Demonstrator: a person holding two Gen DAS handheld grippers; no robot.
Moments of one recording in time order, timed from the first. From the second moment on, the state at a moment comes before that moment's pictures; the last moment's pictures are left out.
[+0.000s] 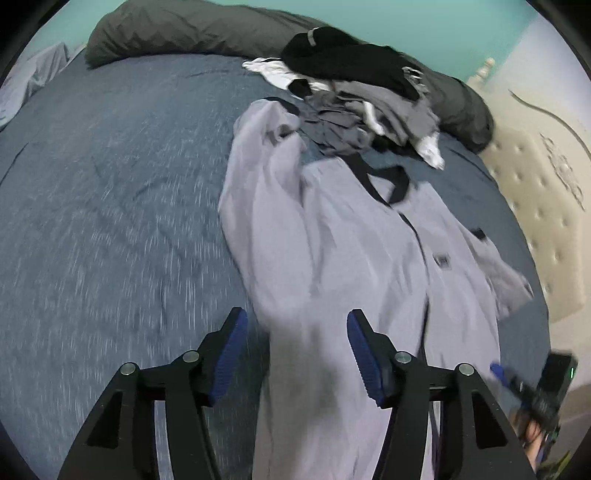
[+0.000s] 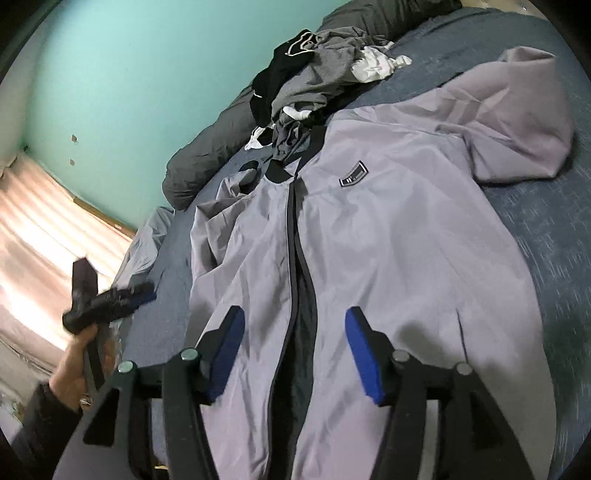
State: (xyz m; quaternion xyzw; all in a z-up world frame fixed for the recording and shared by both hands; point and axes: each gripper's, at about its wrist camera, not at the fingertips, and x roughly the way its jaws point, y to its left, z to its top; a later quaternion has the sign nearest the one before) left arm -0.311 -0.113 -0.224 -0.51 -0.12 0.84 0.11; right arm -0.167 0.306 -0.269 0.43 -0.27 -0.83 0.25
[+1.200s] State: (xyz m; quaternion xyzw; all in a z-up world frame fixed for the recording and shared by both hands) left arm -0.502 -0.152 -0.223 -0.46 -0.09 0.88 0.02; right arm -0.189 0.300 -0.284 0.42 -0.26 -0.82 0.29
